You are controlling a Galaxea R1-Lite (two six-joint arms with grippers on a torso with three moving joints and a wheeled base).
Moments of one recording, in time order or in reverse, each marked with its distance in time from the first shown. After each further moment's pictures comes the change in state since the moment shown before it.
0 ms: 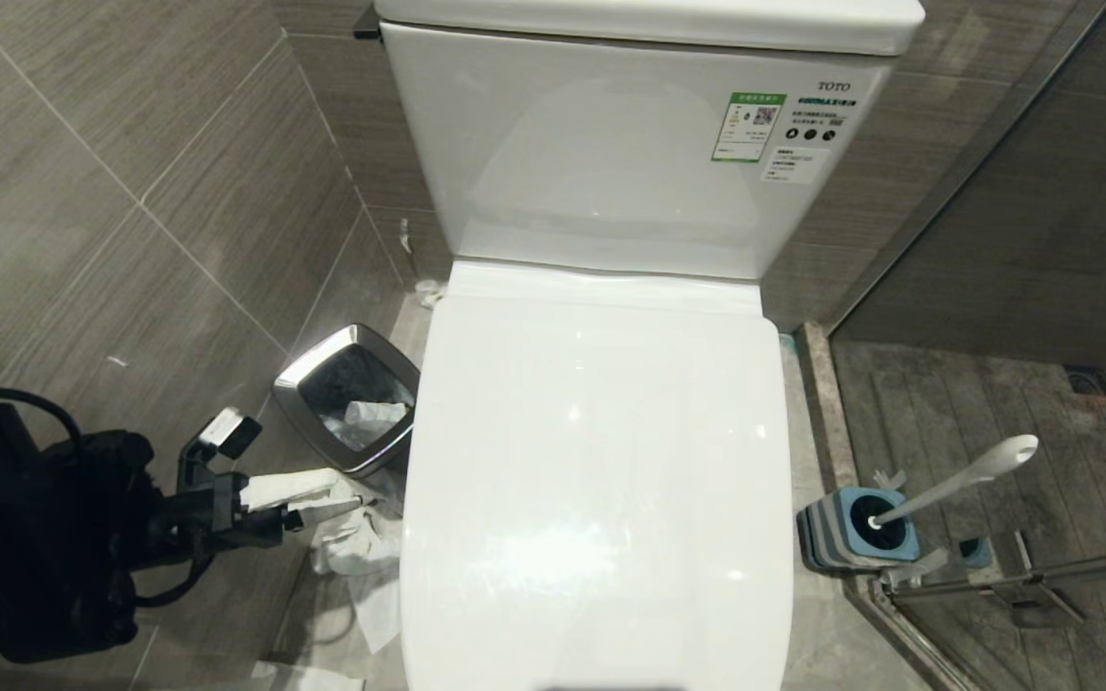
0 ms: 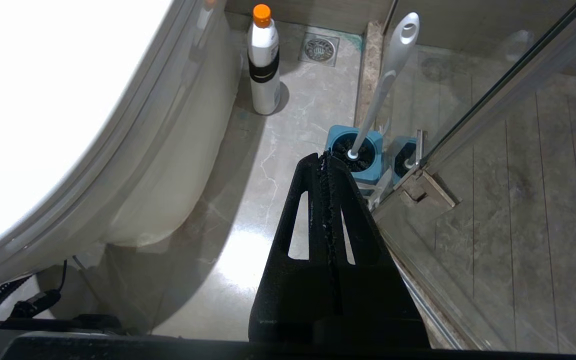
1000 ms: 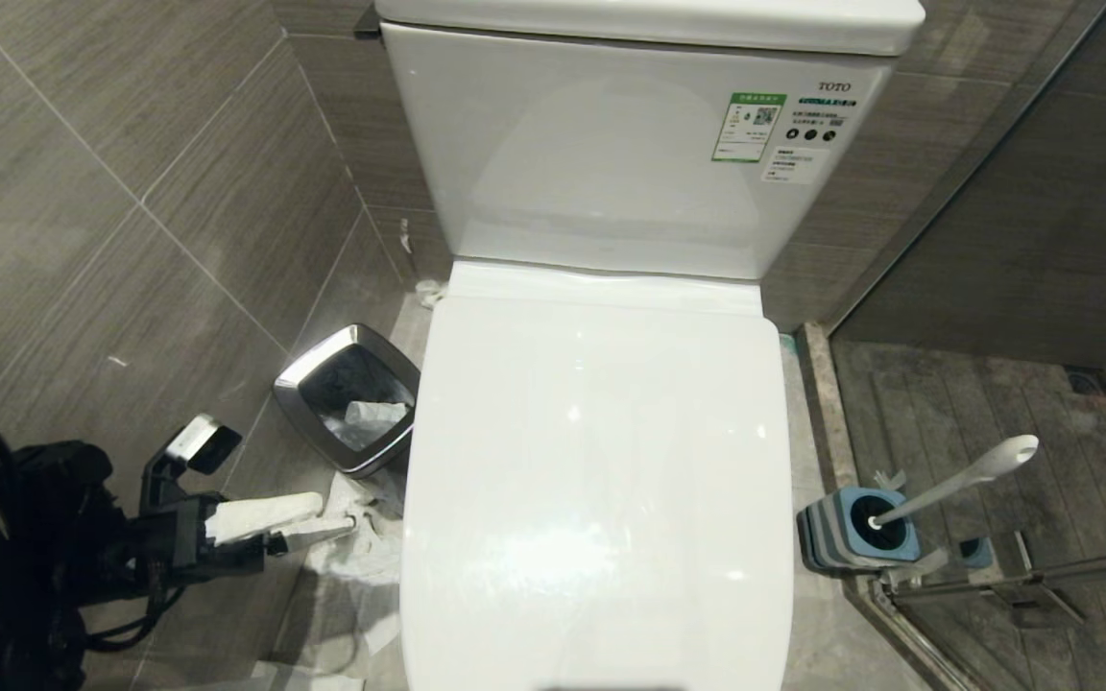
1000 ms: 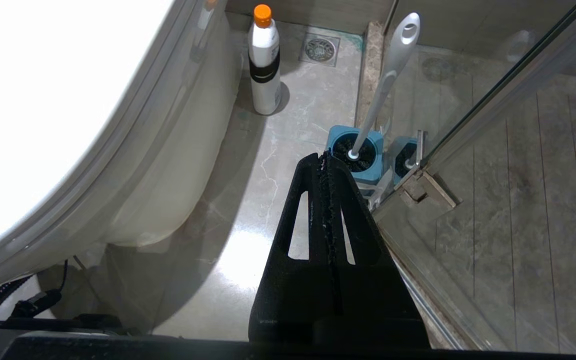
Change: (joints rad) left arm -0.026 -0.185 0.217 0.000 0.000 0.060; right arm 0.000 0.000 0.000 0.000 0.000 0.000
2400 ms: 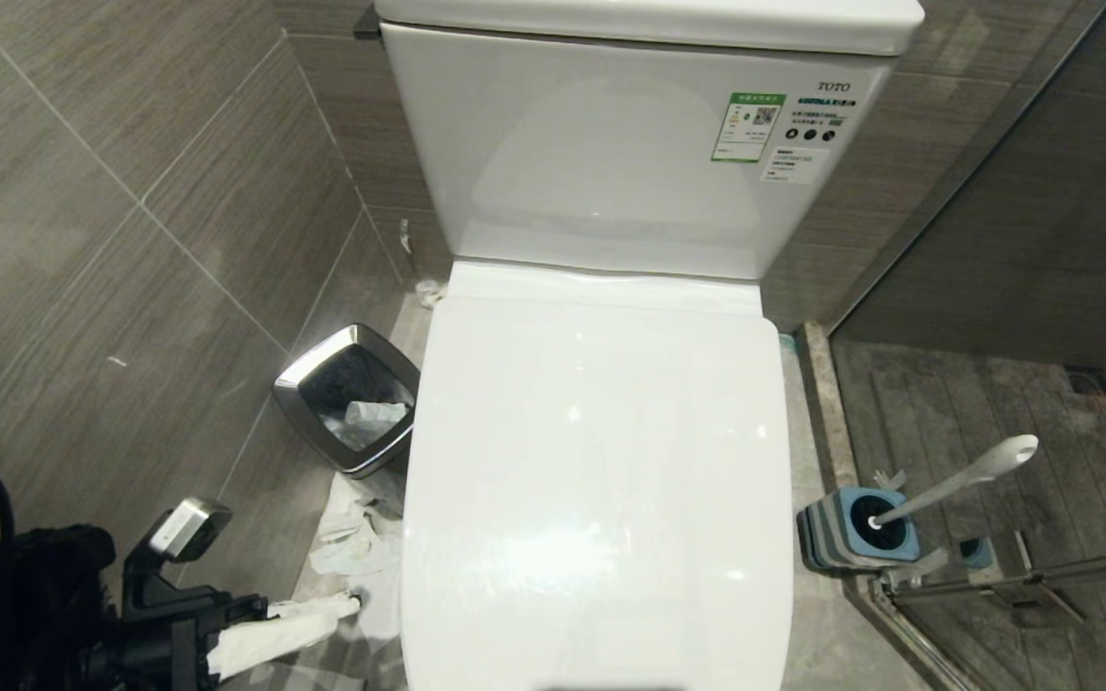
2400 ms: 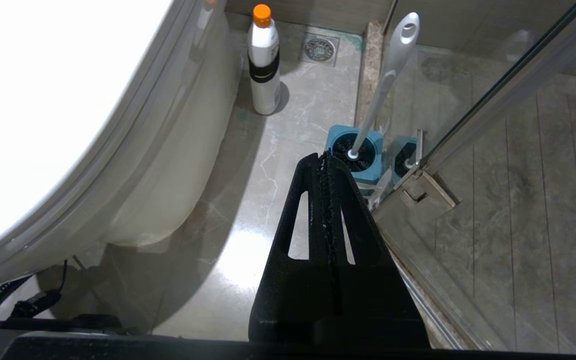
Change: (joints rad) left arm -0.045 -0.015 0.325 0.000 0.097 0.417; right arm 0.000 0.000 0.000 0.000 0.000 0.000
